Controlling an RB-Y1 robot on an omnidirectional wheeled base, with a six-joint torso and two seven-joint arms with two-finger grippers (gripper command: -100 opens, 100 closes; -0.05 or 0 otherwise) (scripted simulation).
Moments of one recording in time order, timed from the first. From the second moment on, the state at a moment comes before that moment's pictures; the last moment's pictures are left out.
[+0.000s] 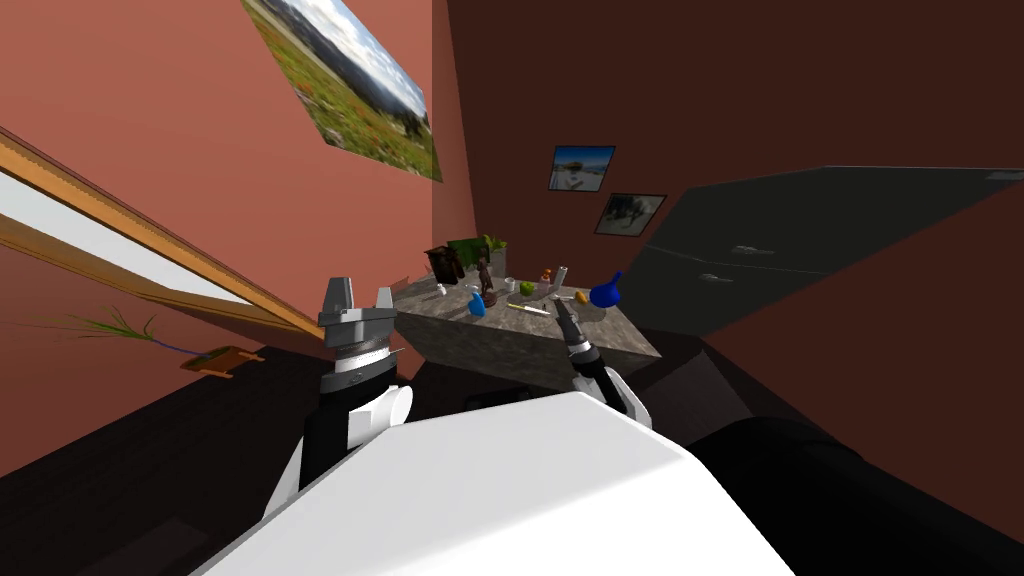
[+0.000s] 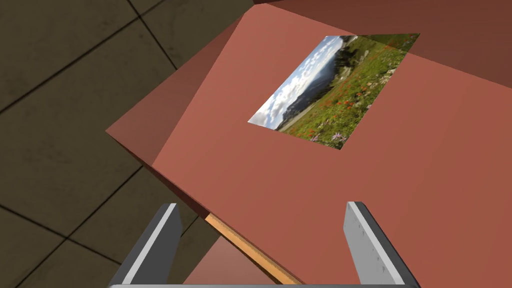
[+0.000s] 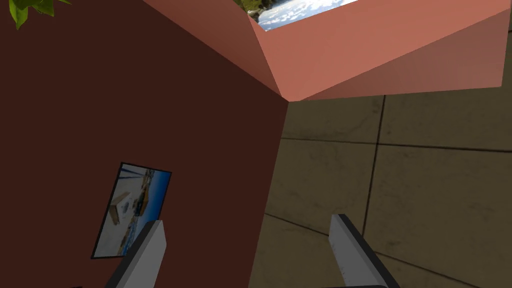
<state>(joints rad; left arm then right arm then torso) 0.51 -0.01 0.02 -2.39 0.02 -0.44 -0.02 0.54 -0.37 0.08 -2.16 0.06 -0.56 0.21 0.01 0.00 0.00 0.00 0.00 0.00</state>
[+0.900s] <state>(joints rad) 0.51 -0.01 0.02 -2.39 0.02 -0.44 -0.02 0.51 -0.61 0.12 -2.05 0.13 -0.60 0.23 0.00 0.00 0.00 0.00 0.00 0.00</state>
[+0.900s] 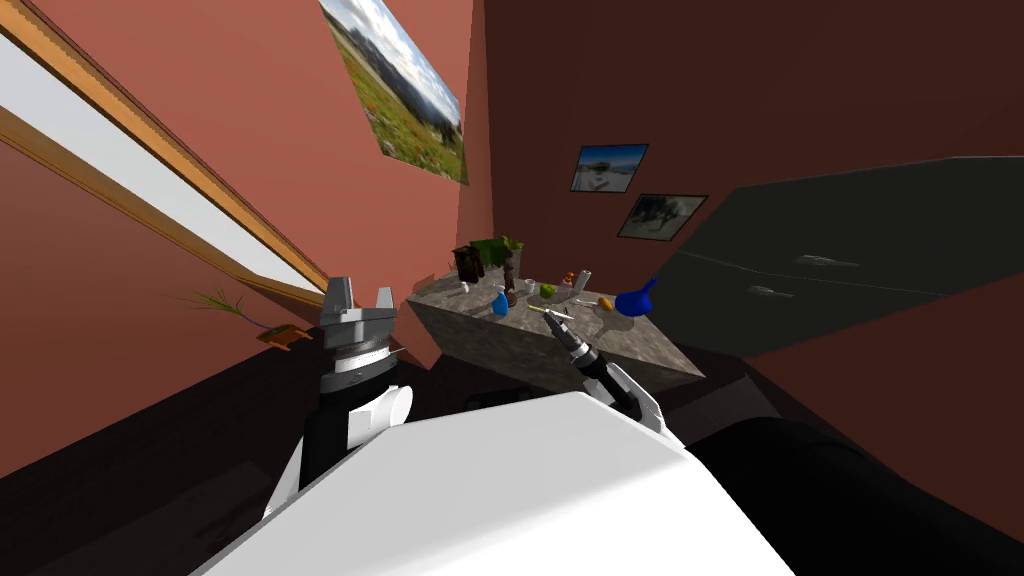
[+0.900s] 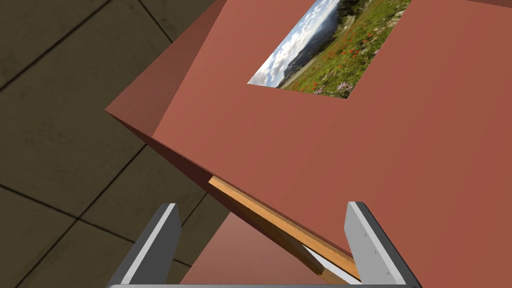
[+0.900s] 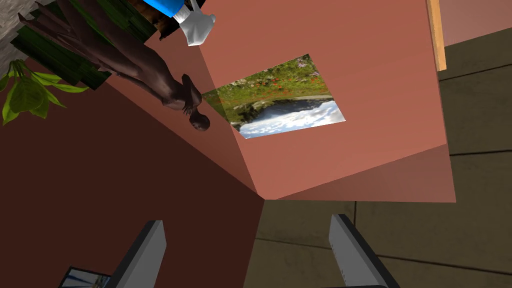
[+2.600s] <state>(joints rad) 0.51 -0.01 0.02 -2.39 0.02 -0.44 -0.02 0.40 -1.08 0.25 -1.74 0.31 -0.68 0.25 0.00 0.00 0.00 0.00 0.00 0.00</state>
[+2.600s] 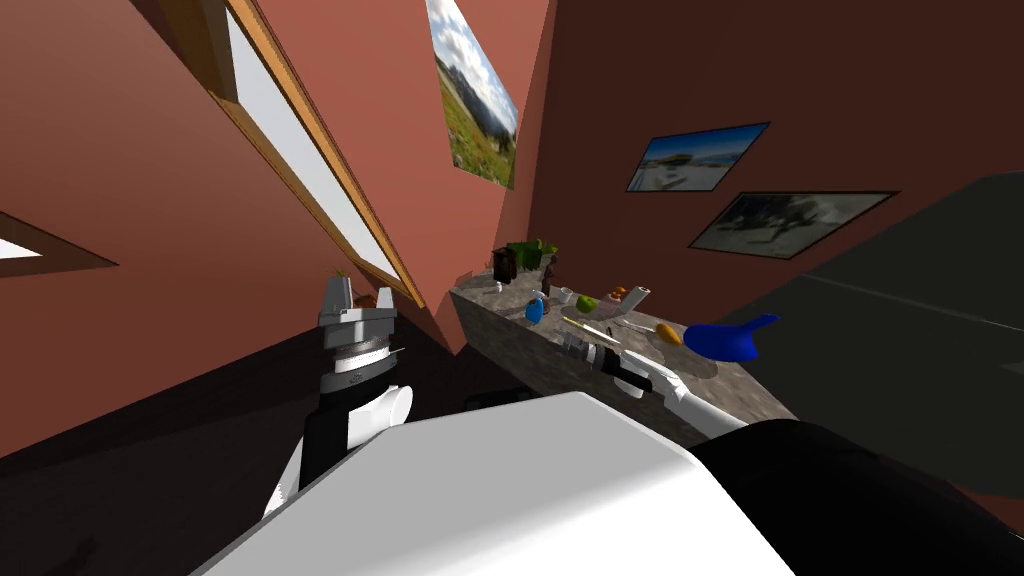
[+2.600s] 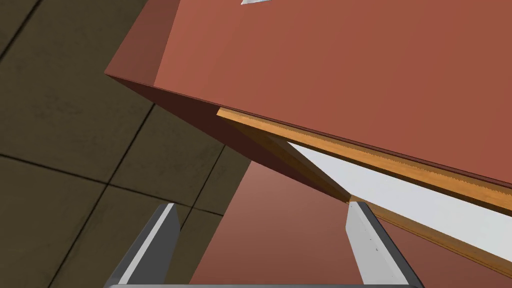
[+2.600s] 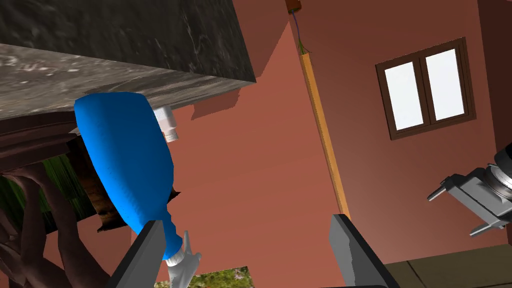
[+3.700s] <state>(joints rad) 0.51 -0.01 0.02 -2.39 0.02 -0.44 -0.02 0.31 -1.38 0.38 -1.55 0.45 -0.71 0.23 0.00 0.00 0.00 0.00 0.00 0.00</state>
